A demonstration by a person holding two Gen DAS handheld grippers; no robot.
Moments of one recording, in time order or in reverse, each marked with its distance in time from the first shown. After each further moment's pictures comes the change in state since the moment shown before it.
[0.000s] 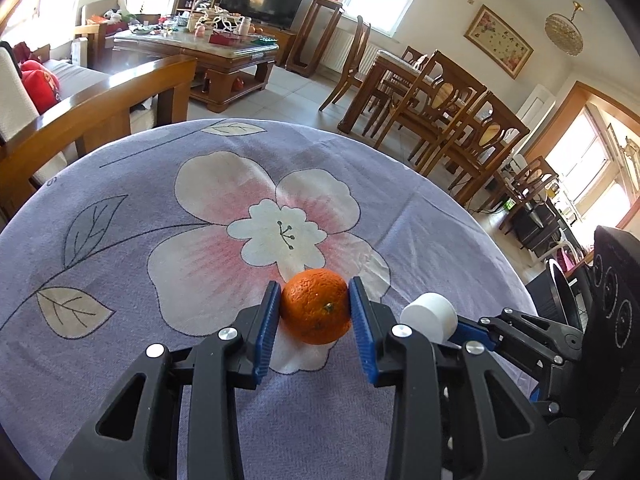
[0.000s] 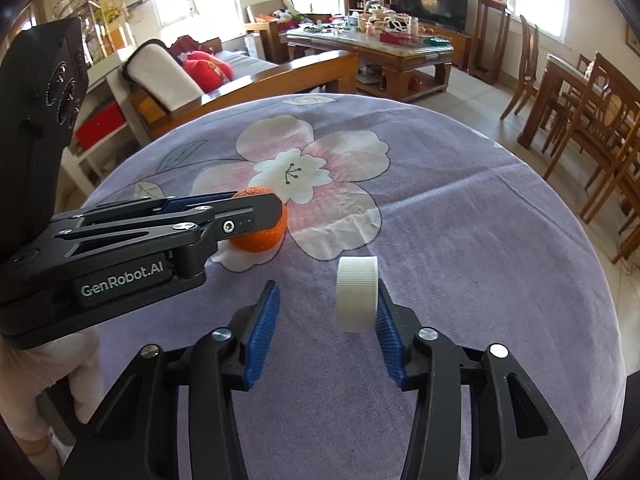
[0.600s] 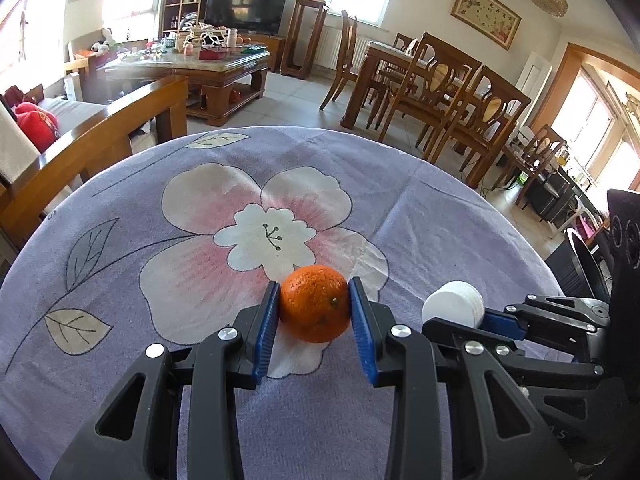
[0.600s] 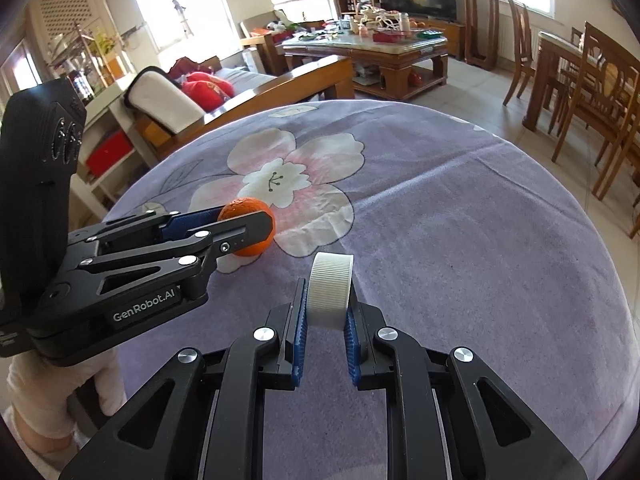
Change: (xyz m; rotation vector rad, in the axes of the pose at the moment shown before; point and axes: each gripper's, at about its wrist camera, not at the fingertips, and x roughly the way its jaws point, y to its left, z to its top) left arm 0.008 -0.023 -0.003 0.127 -0.006 0.081; right arm -0.024 -0.032 -0.011 0.100 -0.026 0.095
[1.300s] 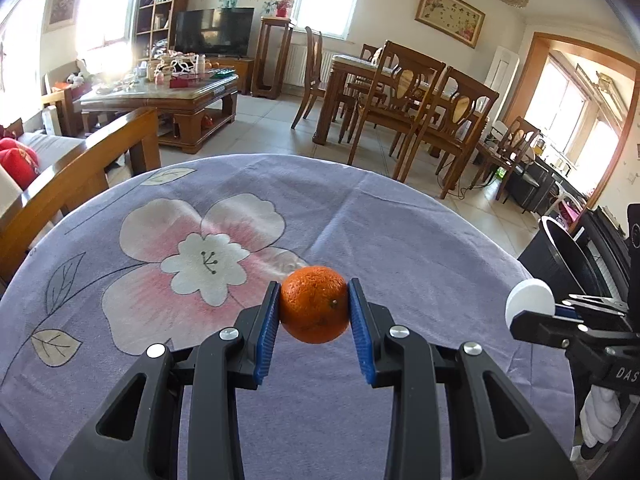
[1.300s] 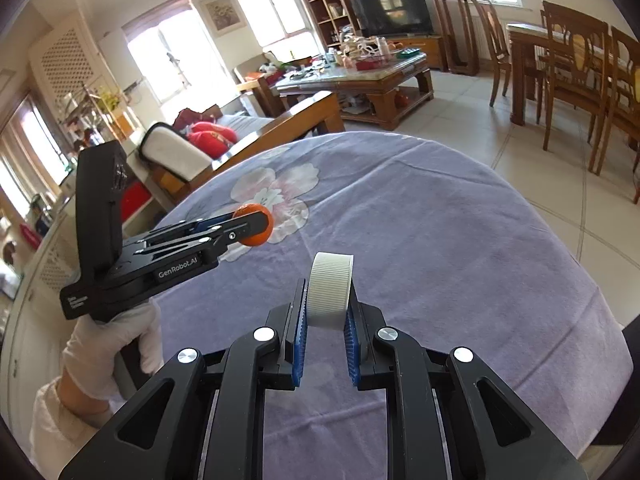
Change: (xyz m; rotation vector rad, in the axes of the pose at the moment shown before) left arm -0.012 -0.047 -0.002 0.103 -0.075 -0.065; right arm -0.100 -0.051 -0.049 0.149 -0.155 0.073
